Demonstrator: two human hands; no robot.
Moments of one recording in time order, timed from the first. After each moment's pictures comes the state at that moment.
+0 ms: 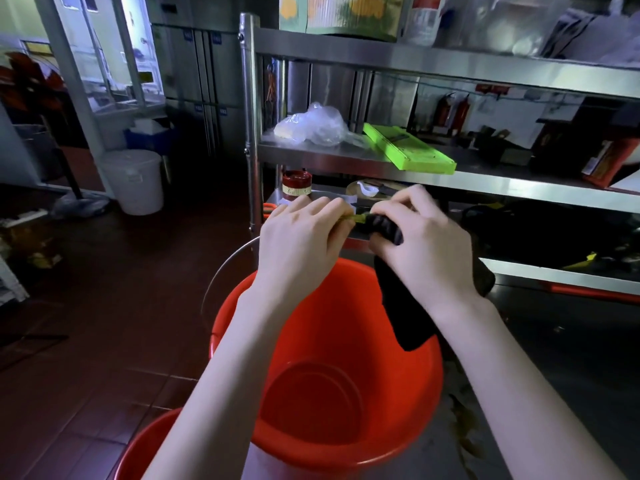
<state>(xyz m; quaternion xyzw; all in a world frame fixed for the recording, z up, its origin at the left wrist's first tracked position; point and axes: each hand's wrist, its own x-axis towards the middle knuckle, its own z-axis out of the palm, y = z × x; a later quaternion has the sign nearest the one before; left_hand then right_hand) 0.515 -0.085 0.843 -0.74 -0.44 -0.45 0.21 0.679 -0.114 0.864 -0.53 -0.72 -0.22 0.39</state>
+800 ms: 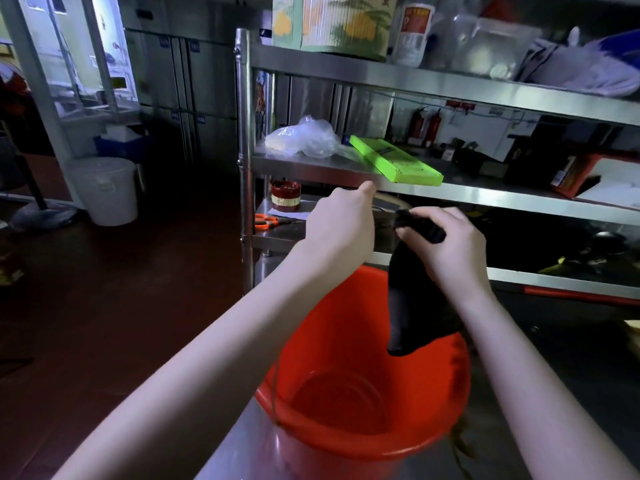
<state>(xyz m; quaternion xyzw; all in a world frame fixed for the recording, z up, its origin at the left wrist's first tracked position) 0.539 -0.081 0.905 -0.79 -0.54 -0.29 -0.03 0.700 -0.103 0.867 -0.59 -0.63 -0.01 0.50</state>
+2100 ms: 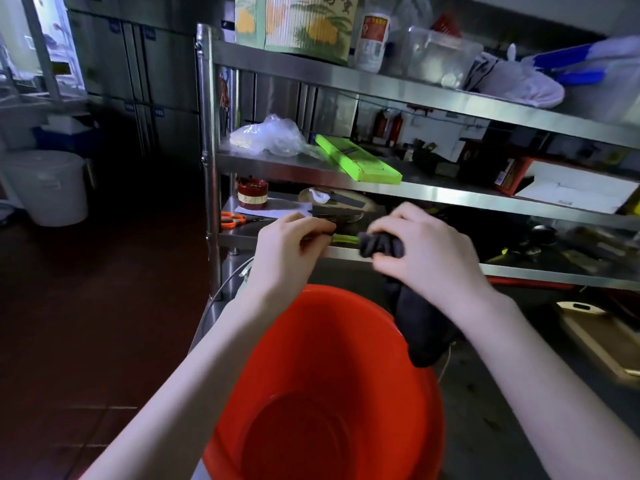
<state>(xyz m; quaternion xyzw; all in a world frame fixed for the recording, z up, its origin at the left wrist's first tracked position) 0.512 -0.093 0.849 -0.75 -0.36 -0.55 -0.09 0.693 -0.167 0.907 -0.65 -0.72 -0.17 0.18</state>
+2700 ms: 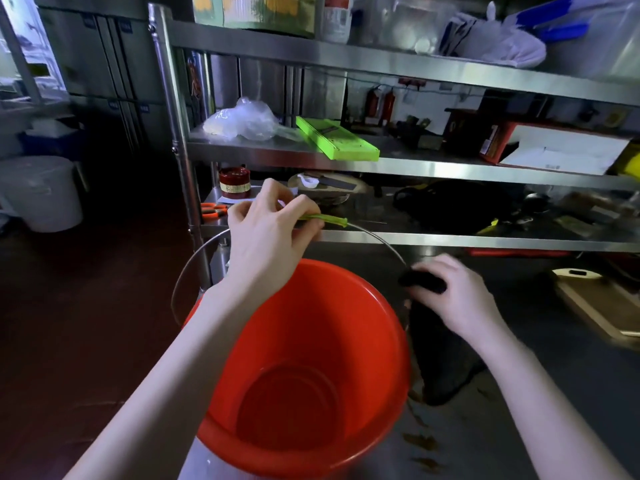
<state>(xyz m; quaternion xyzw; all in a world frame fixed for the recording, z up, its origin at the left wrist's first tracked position) 0.540 -0.106 0.847 -0.78 -0.42 -0.46 0.06 0.800 -0.195 0.811 -0.72 -0.62 0.02 0.31</state>
